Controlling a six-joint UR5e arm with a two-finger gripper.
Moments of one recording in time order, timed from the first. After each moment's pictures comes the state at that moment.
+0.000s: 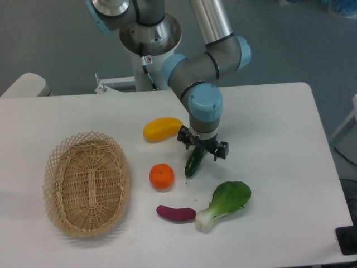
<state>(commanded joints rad) 2.52 -1.93 -1.94 -0.86 1.63 0.97</state>
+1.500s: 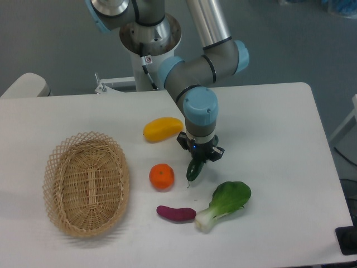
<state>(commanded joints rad) 2.48 -1.93 -1.82 -0.88 1.64 0.97</state>
